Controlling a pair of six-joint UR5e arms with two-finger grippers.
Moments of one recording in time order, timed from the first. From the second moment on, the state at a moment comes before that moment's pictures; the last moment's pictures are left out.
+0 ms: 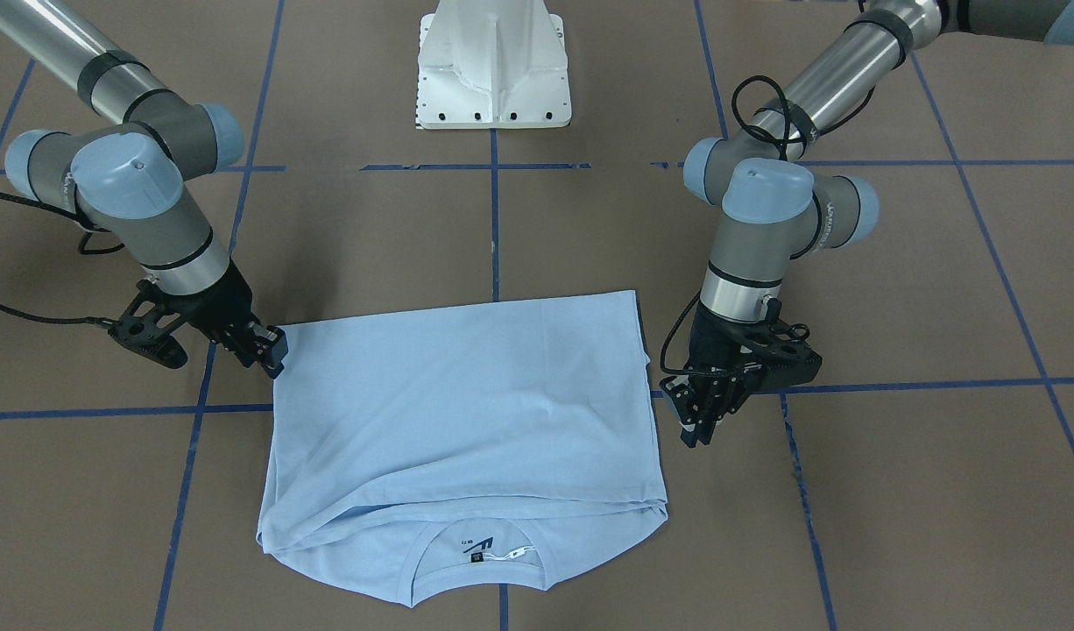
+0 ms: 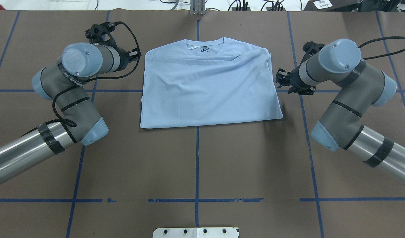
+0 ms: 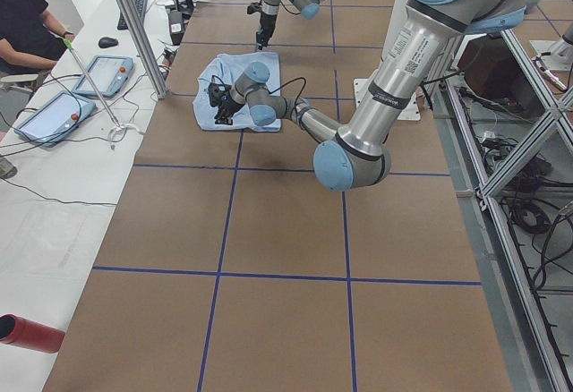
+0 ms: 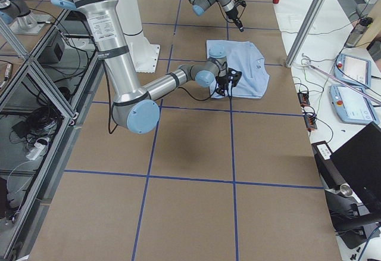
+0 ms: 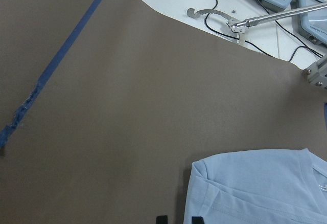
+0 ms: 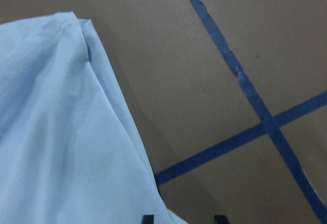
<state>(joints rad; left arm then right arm) -0.74 -2.16 -1.37 -2.25 -1.56 -1.43 0.75 -1.22 1.61 -1.13 1.89 1.57</state>
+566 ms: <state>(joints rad) -0.74 -2.16 -1.38 -2.25 -1.56 -1.43 0.70 -1.25 1.63 -1.13 1.88 1.59</state>
